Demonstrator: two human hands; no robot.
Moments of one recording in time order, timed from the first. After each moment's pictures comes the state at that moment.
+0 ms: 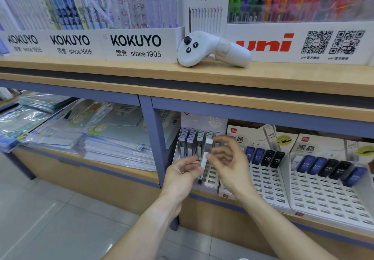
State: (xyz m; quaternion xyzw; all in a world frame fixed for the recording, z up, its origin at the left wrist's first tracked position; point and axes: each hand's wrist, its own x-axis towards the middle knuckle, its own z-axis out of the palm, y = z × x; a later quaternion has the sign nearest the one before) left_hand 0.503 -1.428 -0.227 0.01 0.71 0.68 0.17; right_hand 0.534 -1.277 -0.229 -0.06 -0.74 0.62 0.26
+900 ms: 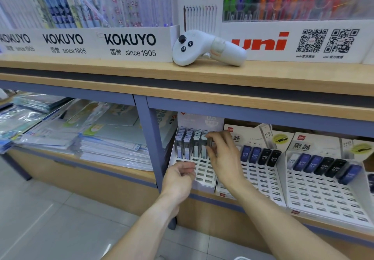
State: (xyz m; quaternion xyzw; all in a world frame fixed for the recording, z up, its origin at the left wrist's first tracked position) left_hand 0.500 -1.422 -0.241 0.01 0.77 0.62 0.14; right_hand 0.493 -1.257 -0.256 -0.02 -0.89 0.29 0.34
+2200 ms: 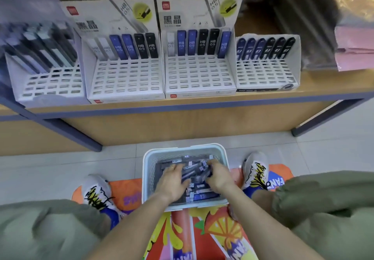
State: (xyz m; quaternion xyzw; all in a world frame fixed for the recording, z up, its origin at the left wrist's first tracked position) left_hand 0.734 -1.295 -0.489 0.32 0.87 0.15 0.35; right_hand 0.838 -1.140 -0.486 -0.42 -0.80 0.38 -0.20
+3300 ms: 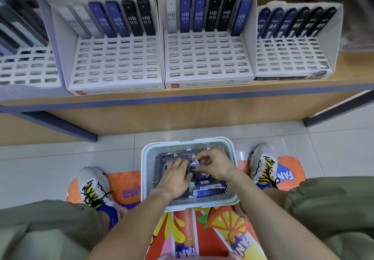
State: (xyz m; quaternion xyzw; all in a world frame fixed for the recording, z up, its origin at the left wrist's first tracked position) left_hand 0.722 -1.287 -0.533 0.37 0.84 0.14 0.38; right_hand 0.803 -1.121 -0.501 -0.29 -0.80 0.48 -0.20
